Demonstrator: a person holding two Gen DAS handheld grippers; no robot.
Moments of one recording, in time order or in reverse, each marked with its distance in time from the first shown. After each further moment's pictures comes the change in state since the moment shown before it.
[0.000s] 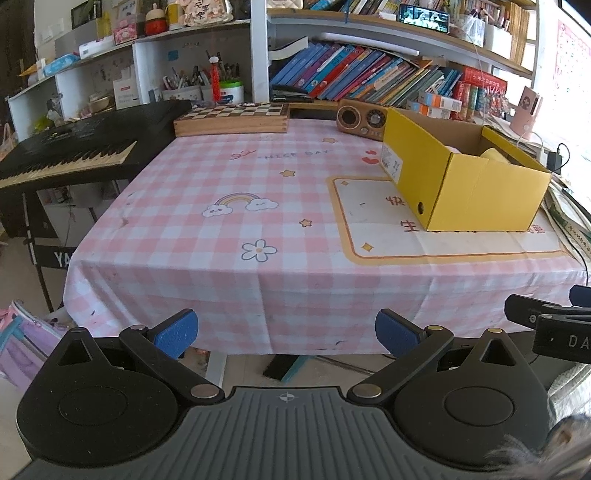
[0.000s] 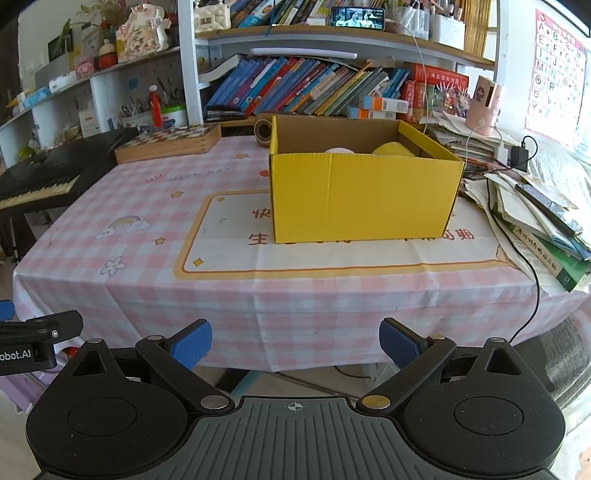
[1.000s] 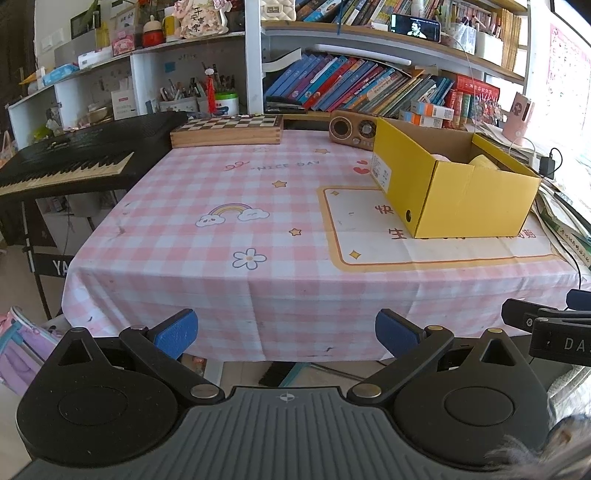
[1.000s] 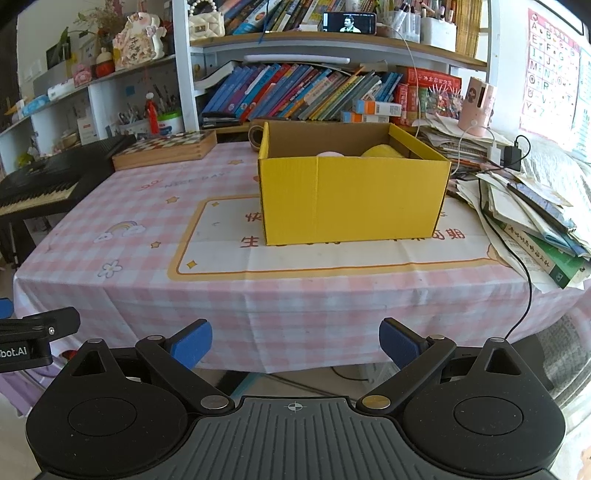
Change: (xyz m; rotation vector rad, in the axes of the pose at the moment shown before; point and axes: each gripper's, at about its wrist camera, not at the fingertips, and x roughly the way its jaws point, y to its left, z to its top) left arm -0.012 -0.009 -0.002 0.005 -0.037 -0.014; right arm -0.010 -0.015 -0.005 0.014 -0.022 -0.002
